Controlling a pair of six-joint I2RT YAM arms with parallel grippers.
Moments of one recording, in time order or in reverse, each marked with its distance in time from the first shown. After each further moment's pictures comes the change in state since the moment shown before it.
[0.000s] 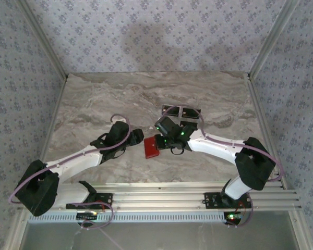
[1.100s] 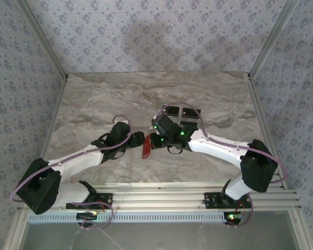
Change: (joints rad) left arm -0.001 0.025 0.002 -0.024 0.046 0.027; right arm 0.037 -0.031 0.060 -0.005 -0.025 0.000
